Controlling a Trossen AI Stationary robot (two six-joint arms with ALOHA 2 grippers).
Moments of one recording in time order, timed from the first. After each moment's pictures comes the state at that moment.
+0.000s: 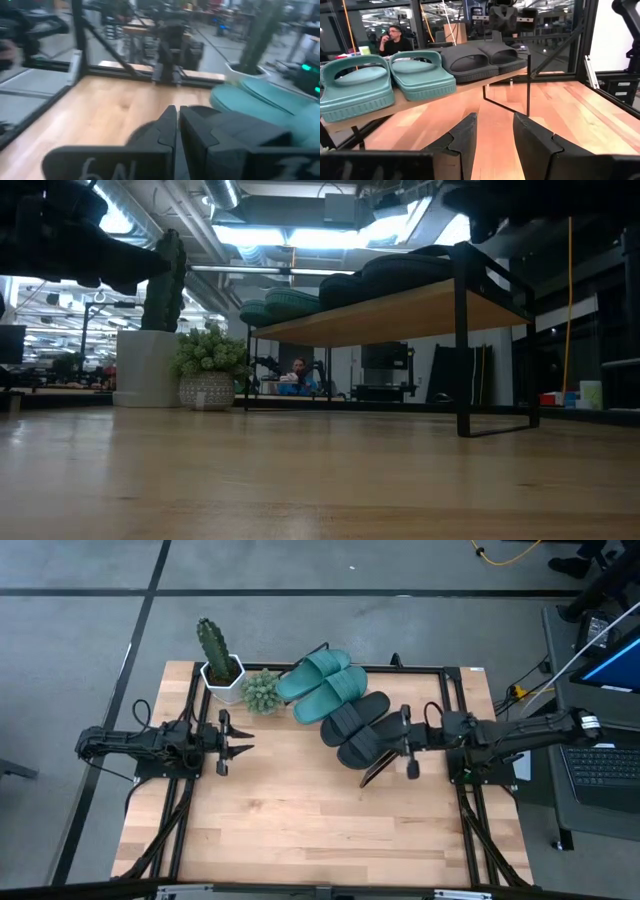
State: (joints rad) left arm -0.02 0.02 0.01 0.03 -0.12 0.06; right arm 0.06 0.80 0.45 0.27 0.02 -0.11
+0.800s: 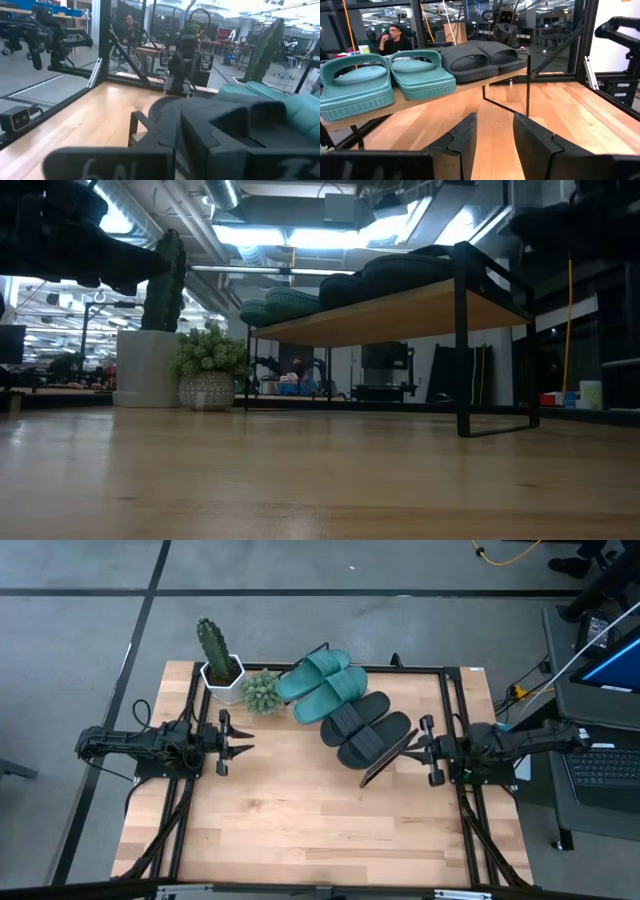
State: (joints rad) left arm -0.02 0.02 0.01 0.03 -0.12 0.06; right arm 0.13 0.28 0.13 0.20 0.02 -0.16
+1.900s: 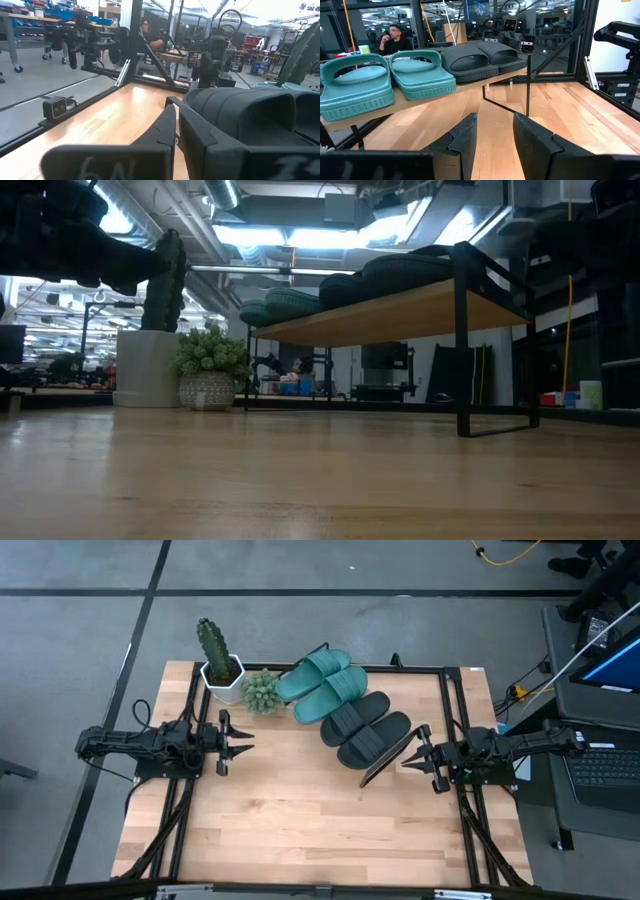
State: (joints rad) left arm -0.02 0.02 0.01 0.03 -0.12 0.06; right arm 0.13 0.19 0.01 0.26 -0.13 -0.15
